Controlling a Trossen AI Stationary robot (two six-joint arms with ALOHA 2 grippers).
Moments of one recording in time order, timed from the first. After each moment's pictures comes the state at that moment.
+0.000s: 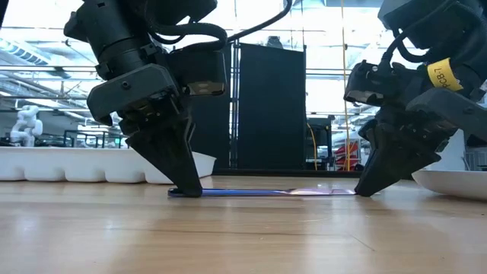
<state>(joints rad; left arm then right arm) -0.38 1.94 1.03 -0.30 -0.16 -0.47 0.44 1.68 0.67 -0.01 0.33 0.58</state>
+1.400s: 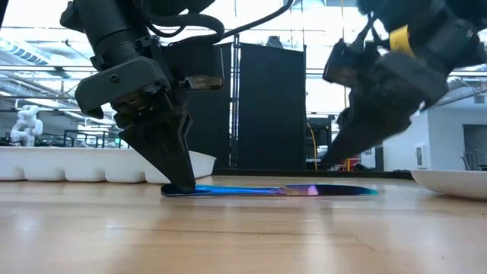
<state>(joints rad) -0.38 1.91 1.05 -0.35 -0.18 -0.43 0.36 1.62 0.67 0.15 0.28 0.51</state>
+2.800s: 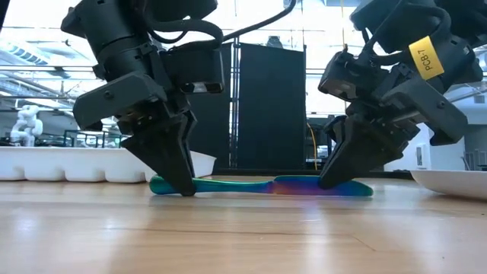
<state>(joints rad) -0.37 1.91 1.05 -0.27 -0.21 -0.33 0.36 1.73 0.67 0.26 0.23 0.32</state>
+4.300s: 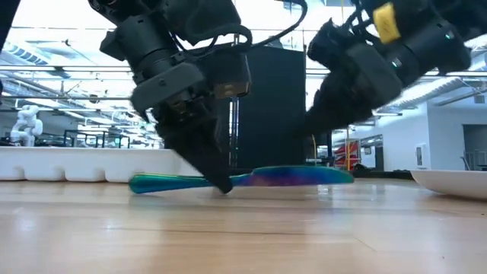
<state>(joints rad) -0.27 1.91 1.06 -0.12 -0.05 -0.28 0.34 1.68 0.68 0.39 0.39 0.27</state>
